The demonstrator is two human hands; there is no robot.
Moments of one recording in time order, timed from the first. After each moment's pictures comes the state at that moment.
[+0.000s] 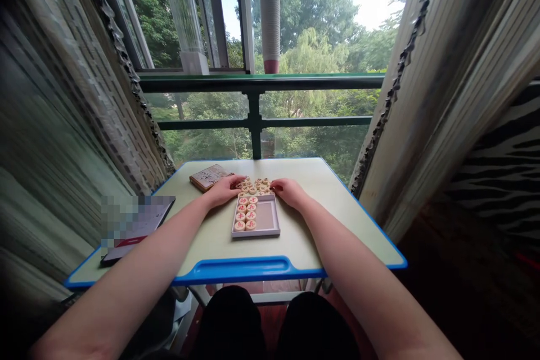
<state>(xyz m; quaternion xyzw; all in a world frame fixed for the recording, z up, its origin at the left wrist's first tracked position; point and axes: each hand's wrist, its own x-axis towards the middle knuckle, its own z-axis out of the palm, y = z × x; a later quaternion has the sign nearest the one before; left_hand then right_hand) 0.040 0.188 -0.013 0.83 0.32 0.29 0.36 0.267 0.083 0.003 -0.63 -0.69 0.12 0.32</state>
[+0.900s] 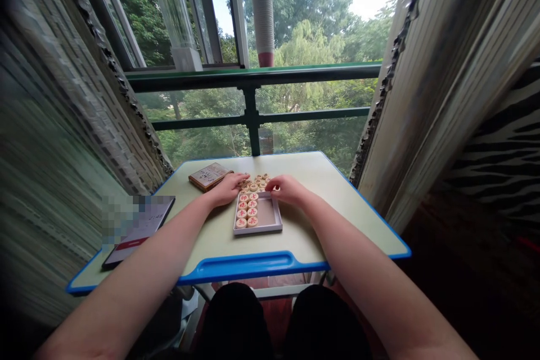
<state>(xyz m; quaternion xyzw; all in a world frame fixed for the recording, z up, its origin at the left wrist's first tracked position) 0.045 0.180 -0.005 0.92 0.31 0.20 0.15 0.249 0.058 0.031 -0.61 -0.75 0.12 0.25</state>
